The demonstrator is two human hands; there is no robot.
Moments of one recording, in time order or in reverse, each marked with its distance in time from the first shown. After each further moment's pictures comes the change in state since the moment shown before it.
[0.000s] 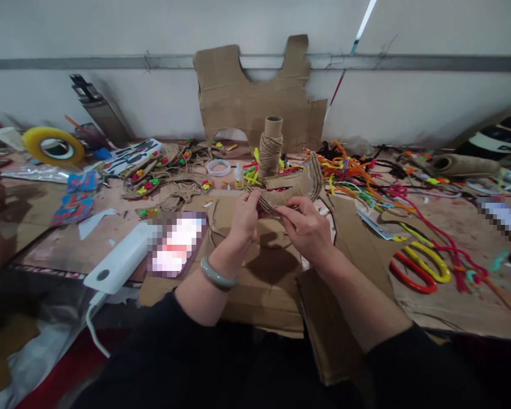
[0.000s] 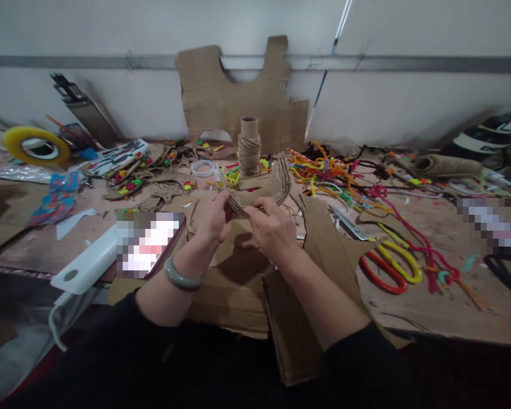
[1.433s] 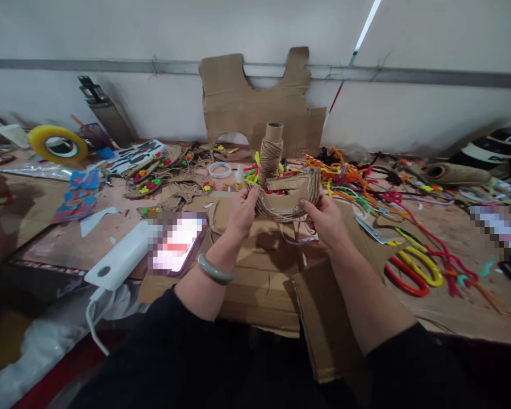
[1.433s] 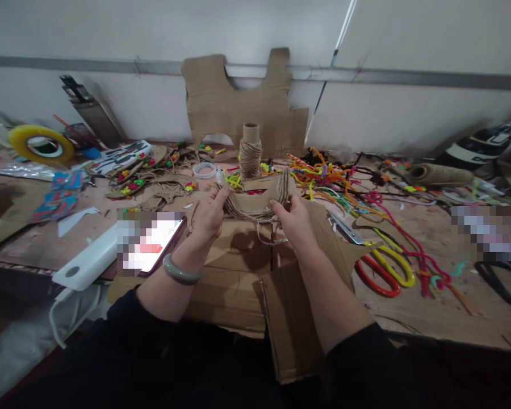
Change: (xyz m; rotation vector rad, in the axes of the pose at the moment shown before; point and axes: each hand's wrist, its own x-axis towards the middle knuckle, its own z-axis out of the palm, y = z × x) left_hand 0.014 0.000 -0.012 0.075 -0.025 0.161; right_hand 0.011 0.036 0.002 0.942 -0.078 1.027
